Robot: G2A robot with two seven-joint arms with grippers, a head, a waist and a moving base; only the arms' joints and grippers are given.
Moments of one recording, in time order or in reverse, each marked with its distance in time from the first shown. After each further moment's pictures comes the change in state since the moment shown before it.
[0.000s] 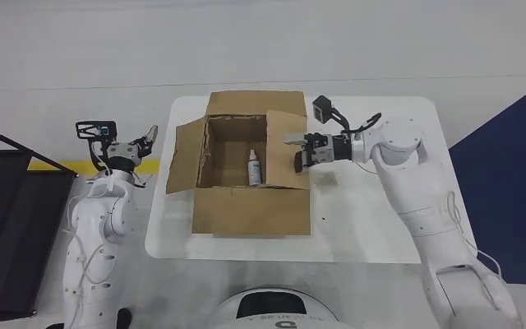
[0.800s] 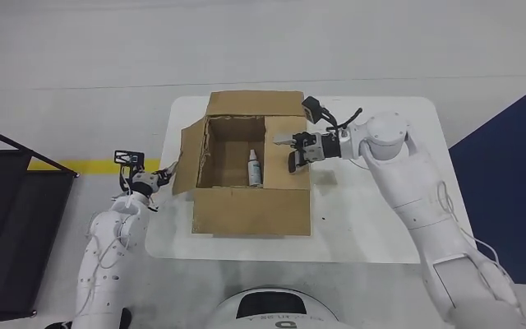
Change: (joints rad) left arm -0.045 0.012 0.050 0.384 -0.058 -0.263 0.123; right arm 0.068 0.003 -0.097 0.052 -0.009 0.043 -0.043
